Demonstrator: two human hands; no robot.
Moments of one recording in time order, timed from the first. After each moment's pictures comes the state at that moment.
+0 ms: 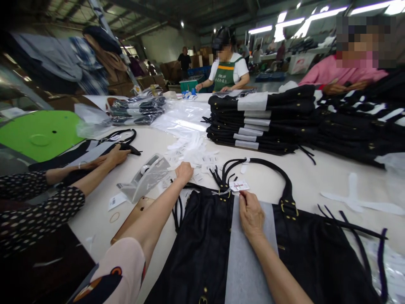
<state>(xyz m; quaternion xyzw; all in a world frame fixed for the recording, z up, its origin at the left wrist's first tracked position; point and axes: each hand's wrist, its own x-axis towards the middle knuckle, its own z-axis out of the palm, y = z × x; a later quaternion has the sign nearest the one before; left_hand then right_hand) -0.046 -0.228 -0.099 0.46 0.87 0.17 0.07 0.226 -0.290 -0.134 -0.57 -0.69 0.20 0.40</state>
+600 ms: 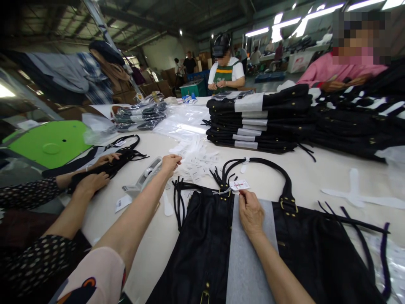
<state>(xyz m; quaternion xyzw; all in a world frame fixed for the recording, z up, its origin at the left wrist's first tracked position) -0.080 -0.241 -0.039 0.32 0.76 0.51 0.23 0.225 -0.292 -0.134 -0.57 -0.69 0.19 0.41</state>
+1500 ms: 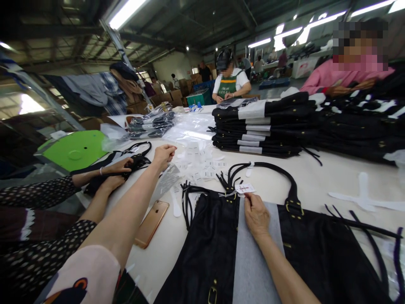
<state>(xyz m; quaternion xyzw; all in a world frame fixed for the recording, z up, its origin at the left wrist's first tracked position) -0.098 -0.257 0.041 0.38 0.68 0.58 0.23 0.226 -0.293 -0.139 -0.57 -0.69 0.18 0.42</state>
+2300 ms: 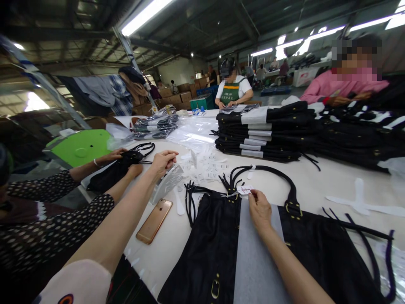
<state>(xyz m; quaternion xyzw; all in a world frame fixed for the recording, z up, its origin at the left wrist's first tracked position) -0.101 -0.308 0.048 0.43 0.61 0.59 0.29 0.229 -0.285 -0.112 -0.57 -0.63 0.29 0.45</state>
